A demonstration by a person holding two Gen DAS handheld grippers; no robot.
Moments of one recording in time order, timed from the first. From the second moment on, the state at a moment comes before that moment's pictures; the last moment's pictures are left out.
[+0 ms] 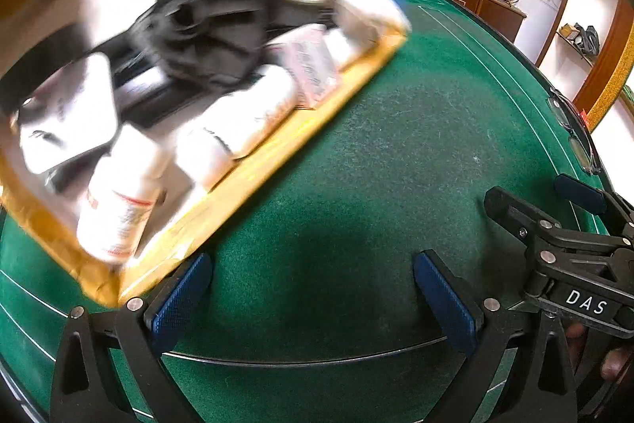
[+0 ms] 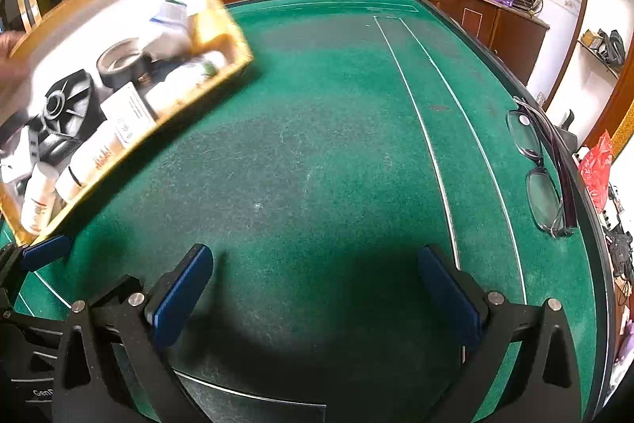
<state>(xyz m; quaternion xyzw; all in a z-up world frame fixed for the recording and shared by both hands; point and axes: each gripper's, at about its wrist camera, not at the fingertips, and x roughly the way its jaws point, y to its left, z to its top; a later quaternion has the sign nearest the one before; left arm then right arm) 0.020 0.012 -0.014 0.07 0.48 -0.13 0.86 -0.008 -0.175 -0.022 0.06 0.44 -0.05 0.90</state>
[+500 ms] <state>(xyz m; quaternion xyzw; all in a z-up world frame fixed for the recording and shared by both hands) 0.019 0.011 -0.013 0.07 0.48 -0.14 0.86 -0.014 -0.180 -0.020 0.06 0.44 -0.06 0.90</state>
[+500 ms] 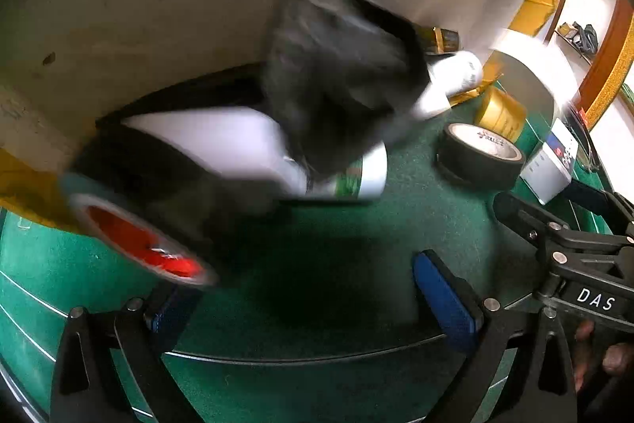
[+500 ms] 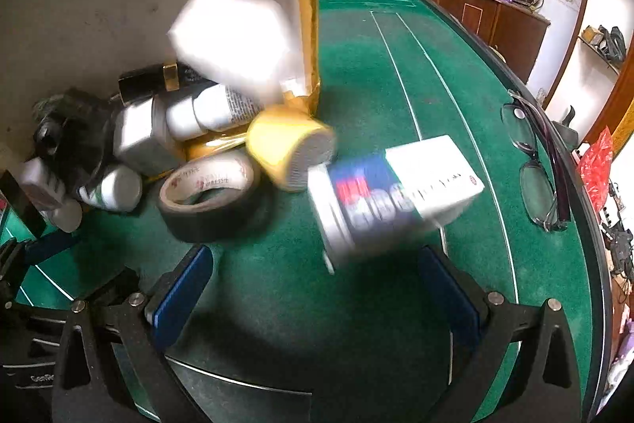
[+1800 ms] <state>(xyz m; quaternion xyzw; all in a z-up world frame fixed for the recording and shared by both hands) 0.019 0.008 -0.016 0.07 0.48 -0.14 0.86 -0.007 -0.172 -0.023 0.02 0.44 -0.07 0.90</state>
